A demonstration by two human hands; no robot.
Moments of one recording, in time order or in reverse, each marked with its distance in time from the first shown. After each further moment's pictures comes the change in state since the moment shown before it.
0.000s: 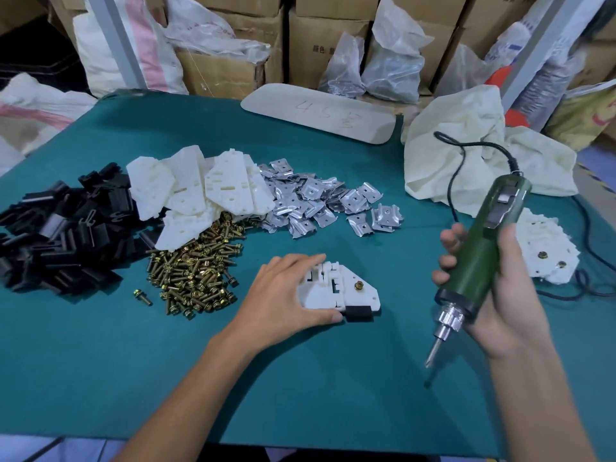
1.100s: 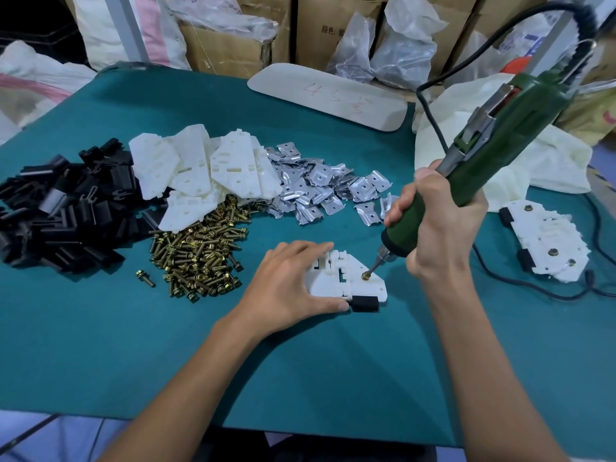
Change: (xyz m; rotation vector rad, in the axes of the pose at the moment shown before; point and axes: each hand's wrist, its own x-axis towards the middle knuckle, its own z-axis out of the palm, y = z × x) left_hand 0.001 -0.003 0.002 -0.025 0.012 0.015; right_hand 0.034 0.034 0.101 -0.299 0.054 -0.527
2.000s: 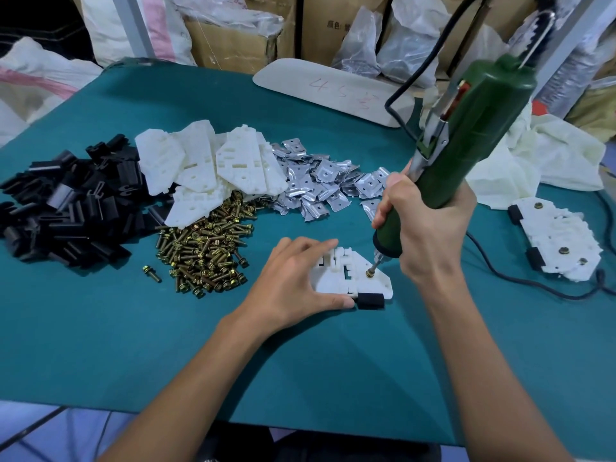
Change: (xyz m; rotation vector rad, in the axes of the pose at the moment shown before) left_hand -0.001 -0.001 0.002 0.002 0.014 -0.012; right_hand -0.009 0.012 0.006 -0.199 -0.140 -0.133
